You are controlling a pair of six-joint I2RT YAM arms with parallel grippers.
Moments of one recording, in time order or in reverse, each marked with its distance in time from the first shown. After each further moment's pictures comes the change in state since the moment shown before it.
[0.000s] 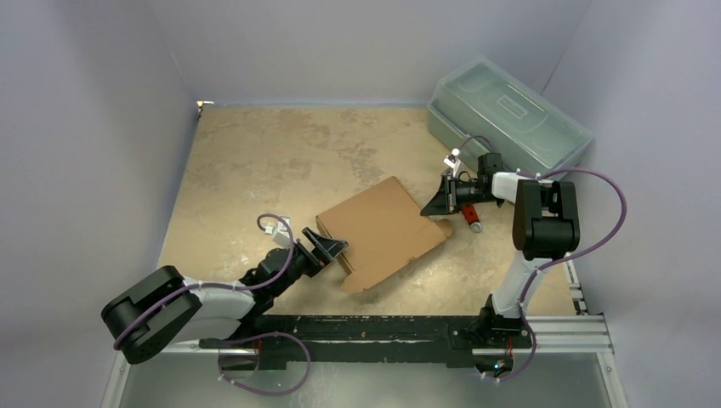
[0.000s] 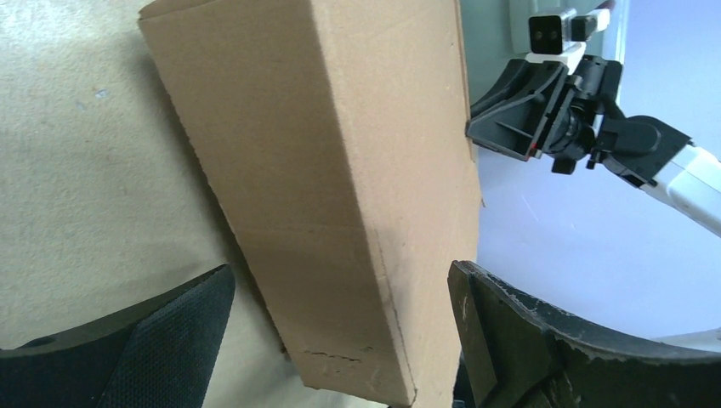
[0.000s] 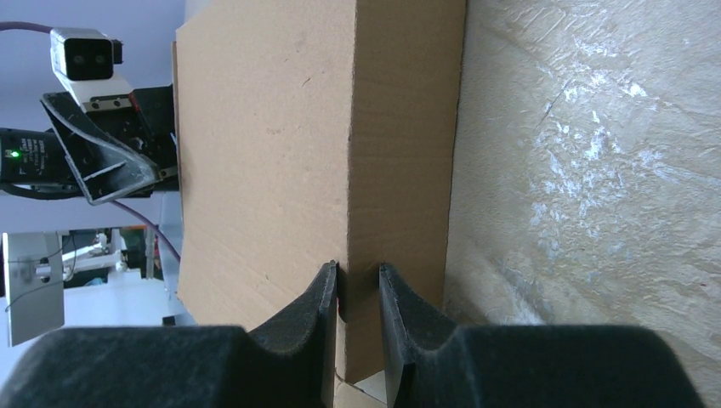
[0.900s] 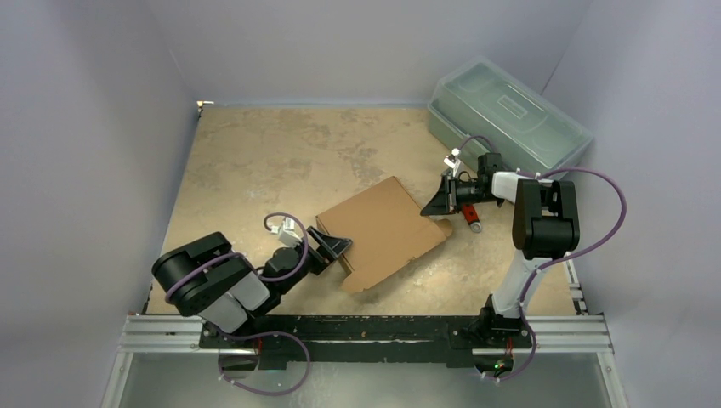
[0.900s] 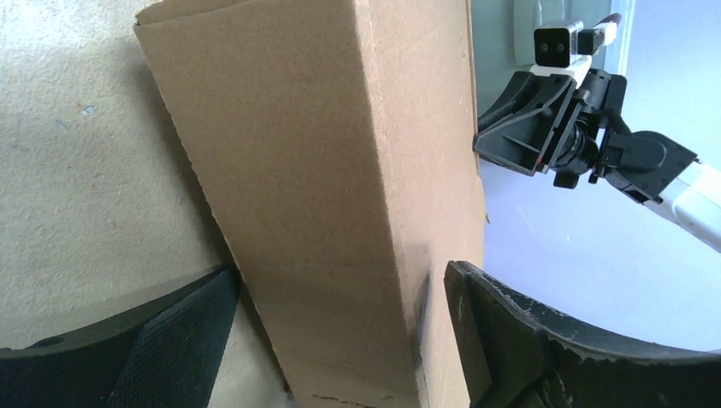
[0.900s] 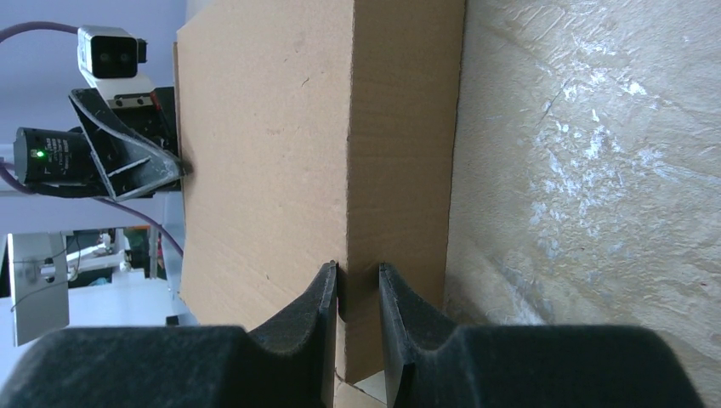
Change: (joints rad) left arm 0.000 0.355 0.010 0.345 -0.005 -0.026; right arm 0.000 0.006 0.005 -0.008 0.000 0.002
